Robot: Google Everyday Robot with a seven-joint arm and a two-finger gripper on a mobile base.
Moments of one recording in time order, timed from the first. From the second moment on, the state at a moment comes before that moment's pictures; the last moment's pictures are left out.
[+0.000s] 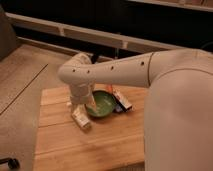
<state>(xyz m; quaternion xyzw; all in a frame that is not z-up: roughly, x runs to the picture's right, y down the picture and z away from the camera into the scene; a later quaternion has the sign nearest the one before) -0.108 0.104 0.703 -0.26 0.23 0.64 0.68</state>
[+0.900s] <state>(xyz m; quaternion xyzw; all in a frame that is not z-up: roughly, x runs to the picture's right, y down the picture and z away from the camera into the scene) -0.091 0.043 0.732 -0.19 0.20 0.60 0.75</state>
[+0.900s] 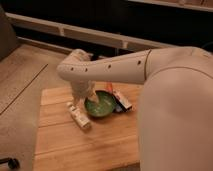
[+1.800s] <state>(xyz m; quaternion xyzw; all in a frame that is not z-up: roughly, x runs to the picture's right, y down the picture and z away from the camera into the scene) -0.077 0.014 0.762 -0.17 0.20 0.59 0.77</state>
